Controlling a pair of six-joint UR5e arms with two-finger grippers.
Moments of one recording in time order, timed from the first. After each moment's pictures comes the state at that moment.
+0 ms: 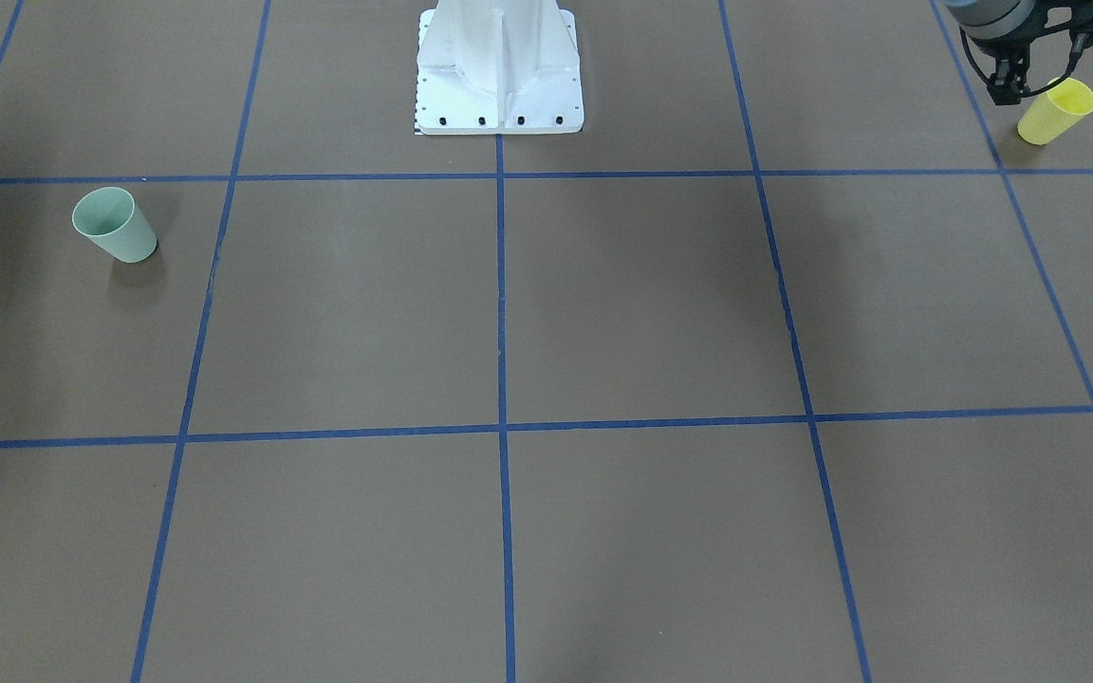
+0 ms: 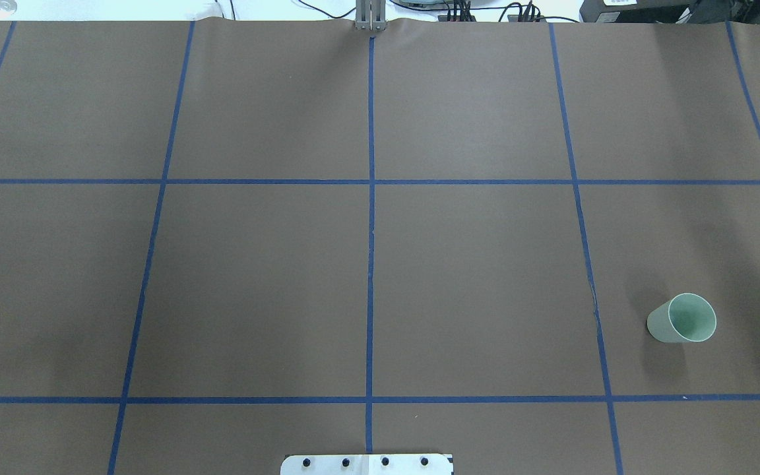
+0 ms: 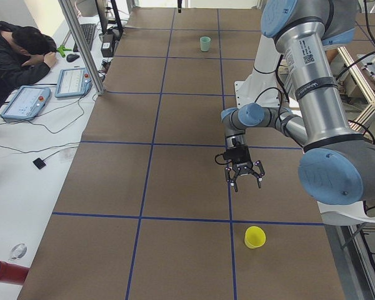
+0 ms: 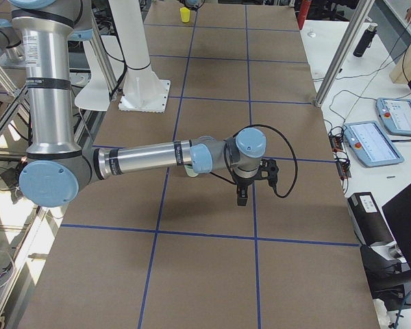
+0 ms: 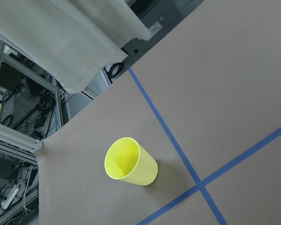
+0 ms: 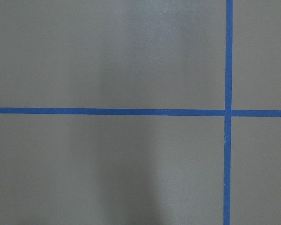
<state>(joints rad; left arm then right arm) -0.37 -1.12 -2.26 -0.98 -1.72 -2.44 1.42 -1.56 1.72 -1.53 2.40 0.25</state>
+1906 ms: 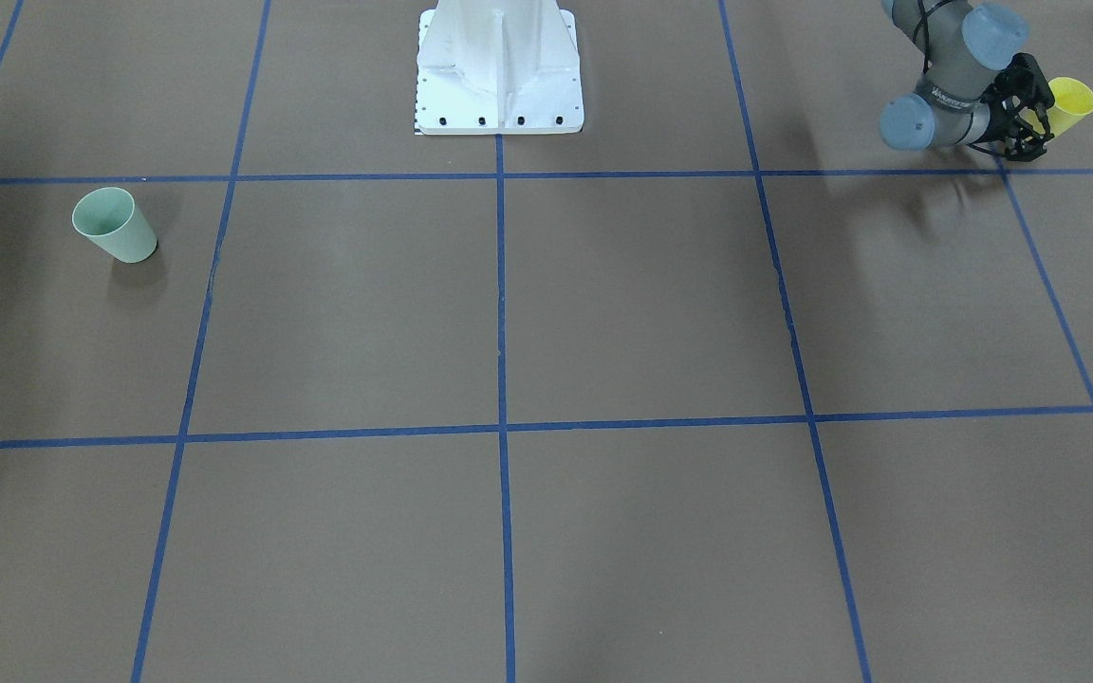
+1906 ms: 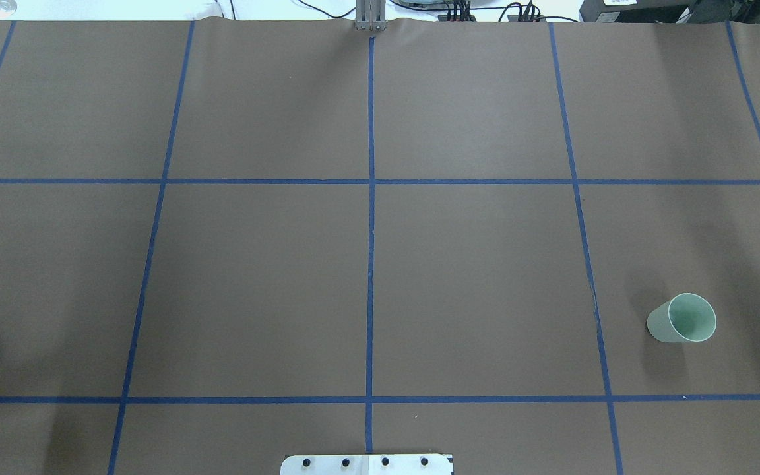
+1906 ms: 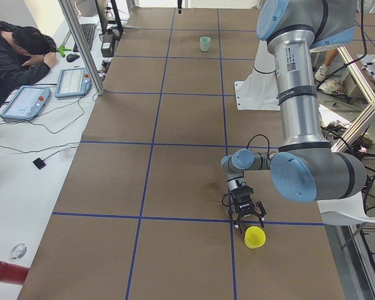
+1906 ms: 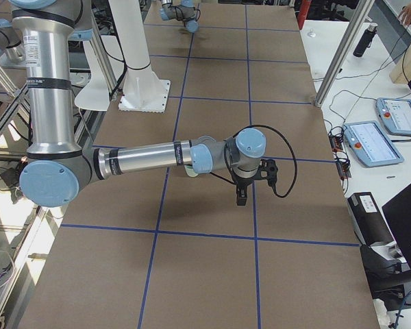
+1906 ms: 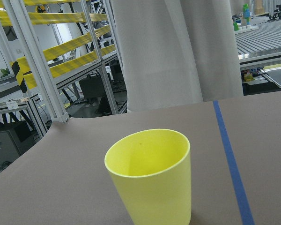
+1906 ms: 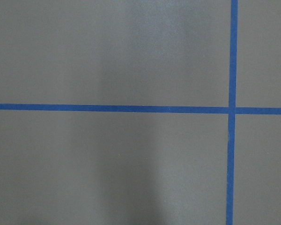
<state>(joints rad) -0.25 -1.25 -1.75 -1.13 -1.74 -2.81 1.42 -1.56 1.72 -1.53 2.40 0.25</state>
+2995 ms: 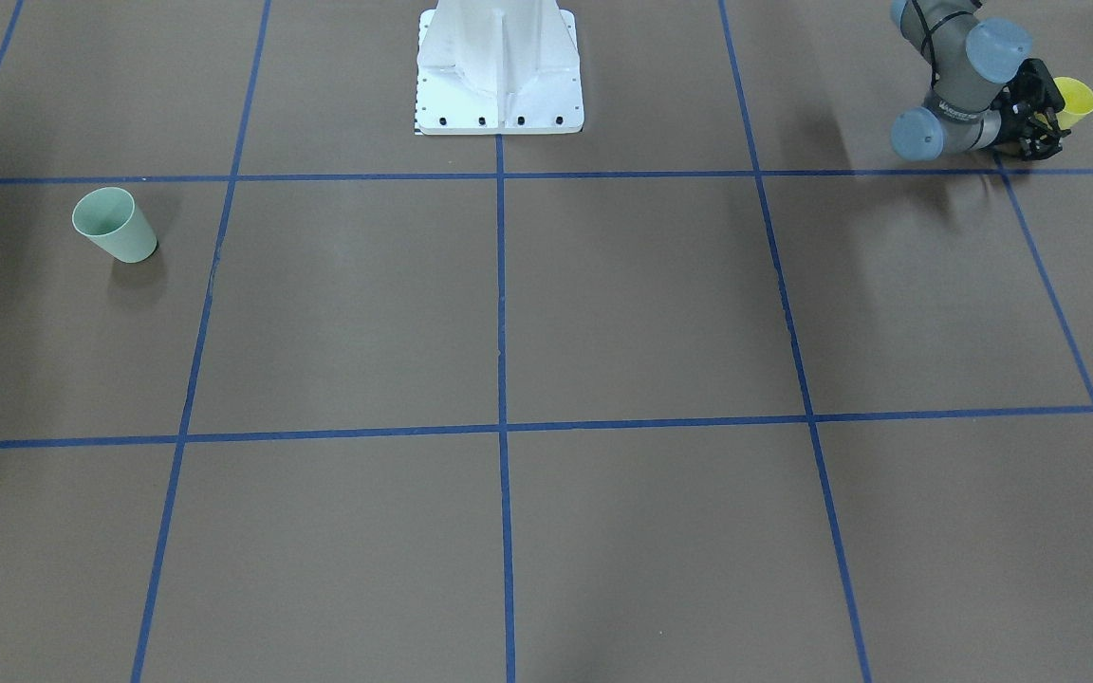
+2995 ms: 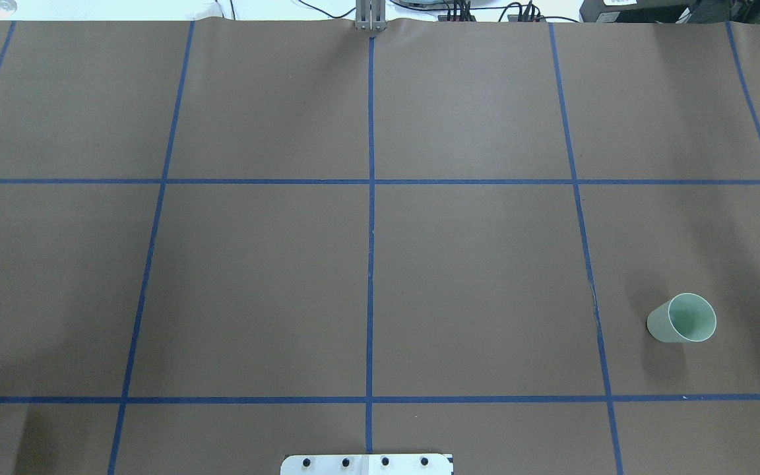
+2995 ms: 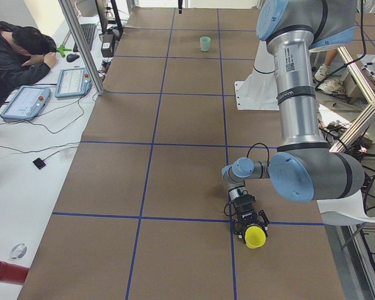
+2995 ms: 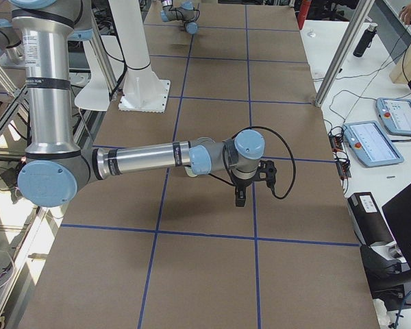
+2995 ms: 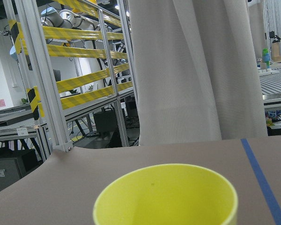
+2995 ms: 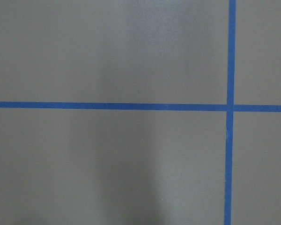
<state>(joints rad) -0.24 -1.27 -1.67 -1.14 -1.75 -2.81 1.42 -1.57 1.72 -1.52 2.40 0.24</state>
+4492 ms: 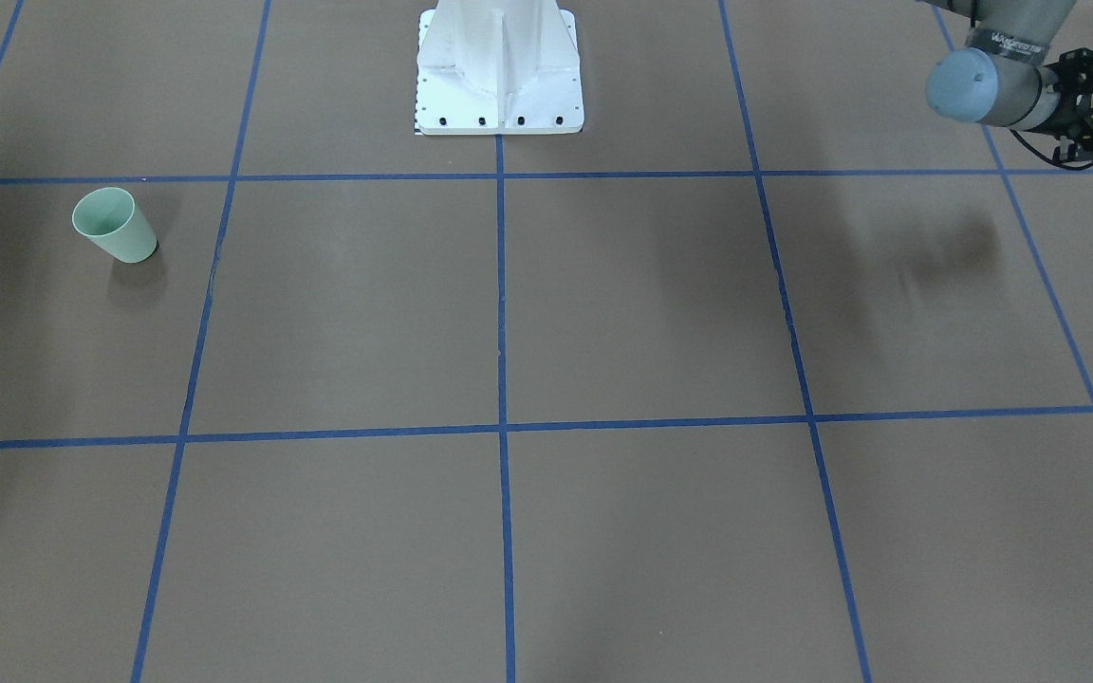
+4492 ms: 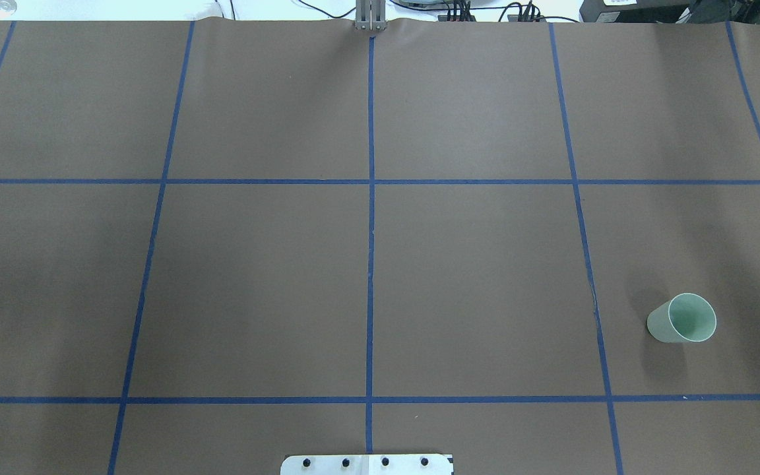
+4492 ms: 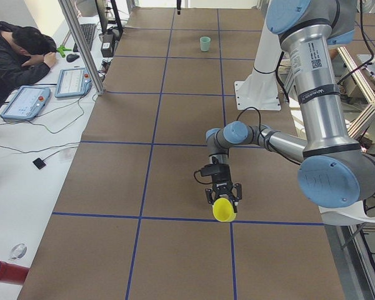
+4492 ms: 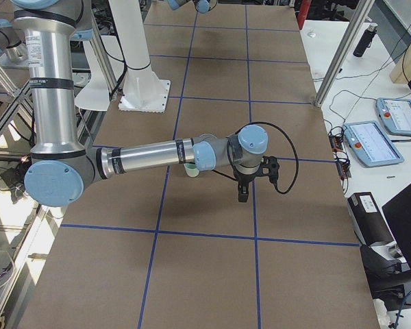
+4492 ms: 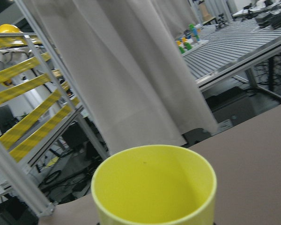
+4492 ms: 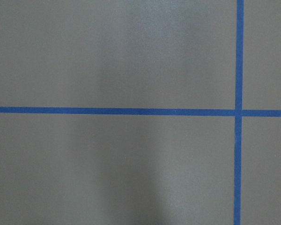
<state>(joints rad) -0.64 -1.32 -2.07 -0.95 -1.41 -2.02 1.39 -1.53 1.72 -1.53 2.40 0.29</state>
